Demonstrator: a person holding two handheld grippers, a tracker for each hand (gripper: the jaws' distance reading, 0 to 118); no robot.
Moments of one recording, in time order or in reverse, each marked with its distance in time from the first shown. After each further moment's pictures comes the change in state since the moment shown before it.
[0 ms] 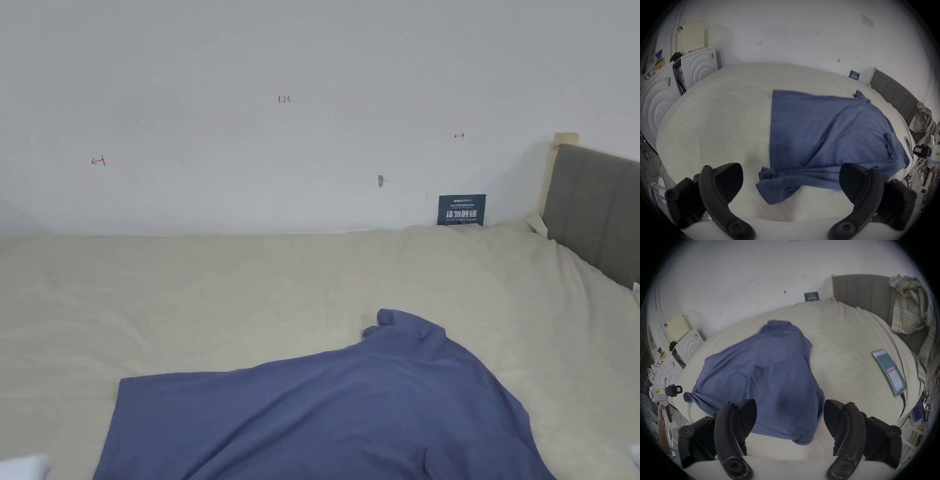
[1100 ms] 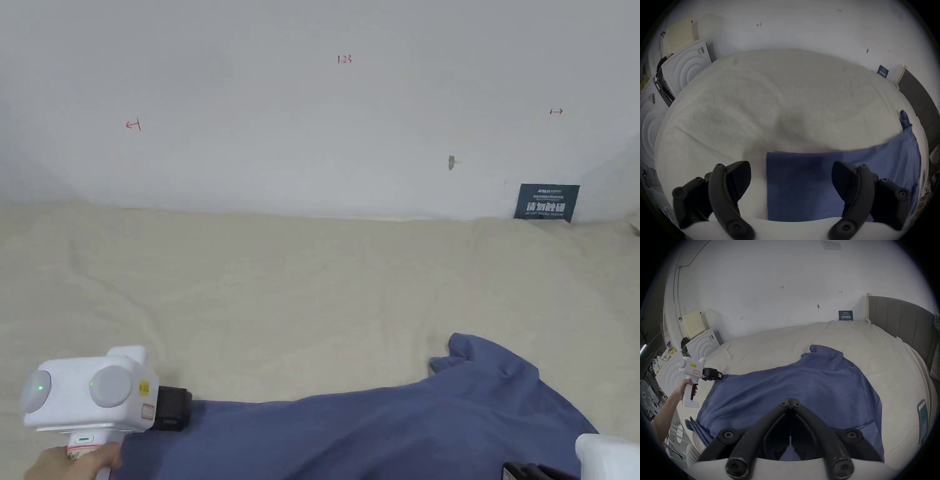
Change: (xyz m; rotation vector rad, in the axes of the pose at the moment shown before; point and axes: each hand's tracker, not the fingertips) left arm -0.021 0.167 -0.265 -0.245 0.131 0.037; right arm -0.102 0.088 -0.150 0.068 0.133 0.108
